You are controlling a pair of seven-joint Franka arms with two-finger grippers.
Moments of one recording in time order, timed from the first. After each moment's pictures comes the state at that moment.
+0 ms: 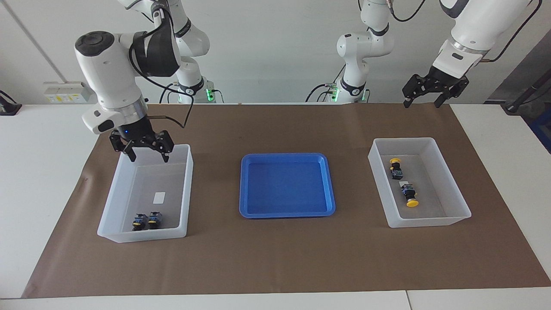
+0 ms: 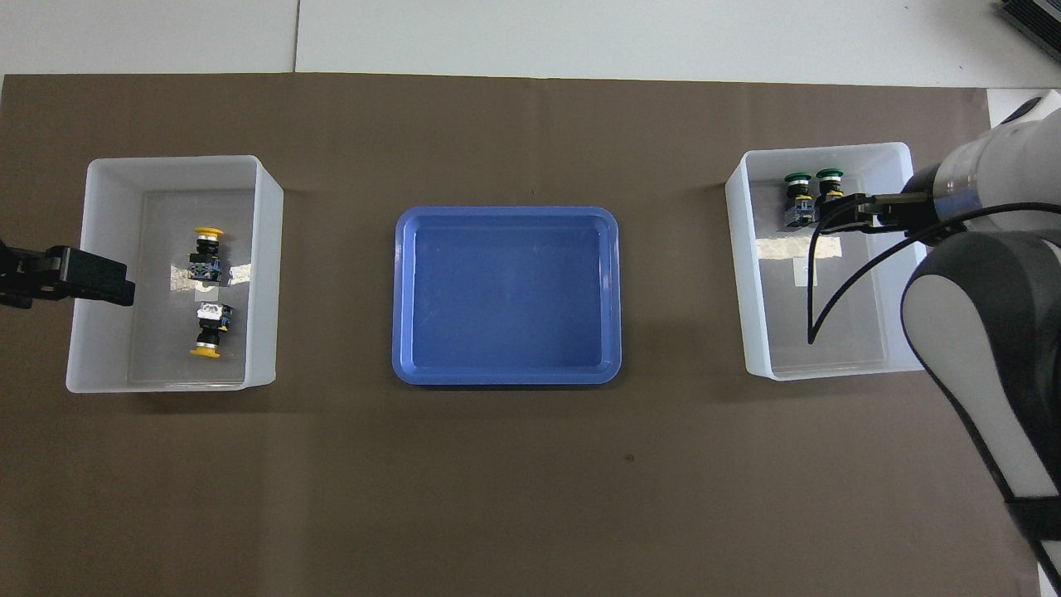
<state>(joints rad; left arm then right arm) 0.03 -0.05 -0.10 -1.58 -0.04 1.48 -0.02 -0.04 0.05 0.10 -1.71 -0.03 1.87 0.11</state>
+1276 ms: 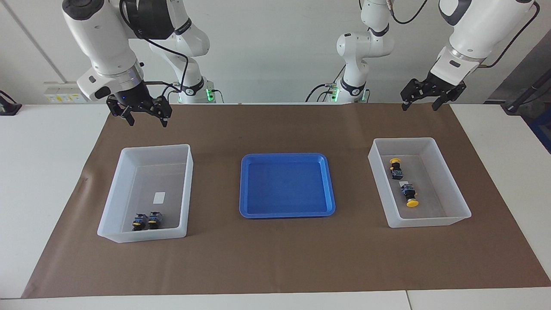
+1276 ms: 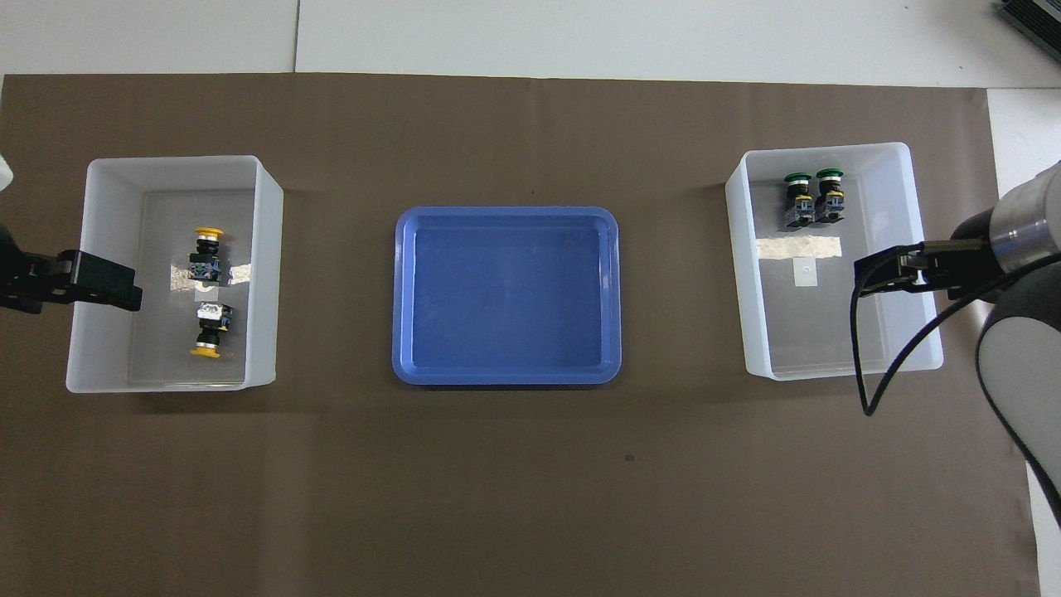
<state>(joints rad) -0.02 -0.05 -0.05 -1.59 -0.04 1.47 -0.02 -0.04 -0.03 0.10 -1.69 -0.03 1.63 0.11</state>
